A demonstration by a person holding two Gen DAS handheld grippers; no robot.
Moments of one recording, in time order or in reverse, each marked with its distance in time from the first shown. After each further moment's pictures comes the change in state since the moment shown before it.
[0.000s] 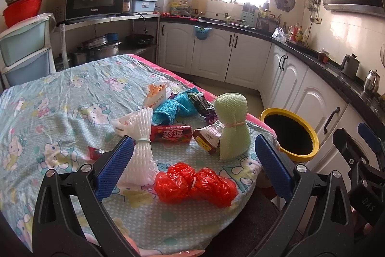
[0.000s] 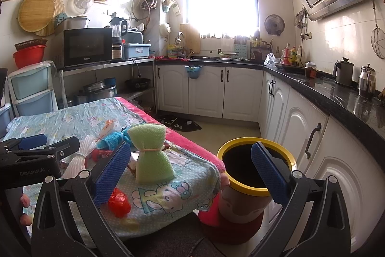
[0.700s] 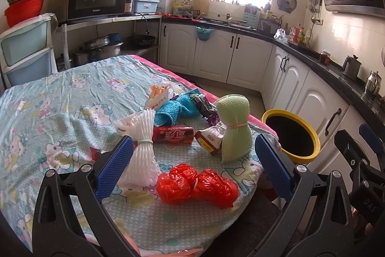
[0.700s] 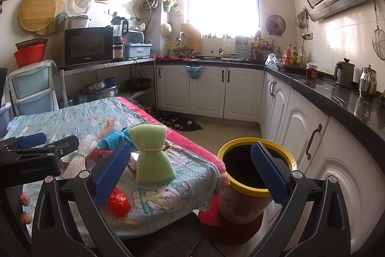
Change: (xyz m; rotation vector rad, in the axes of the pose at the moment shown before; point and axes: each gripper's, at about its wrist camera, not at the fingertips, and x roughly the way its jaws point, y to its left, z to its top) left arm 0.000 0.007 0.007 -0.004 -0.005 0.003; right arm 0.000 -0.001 0.001 0.000 0.000 0.000
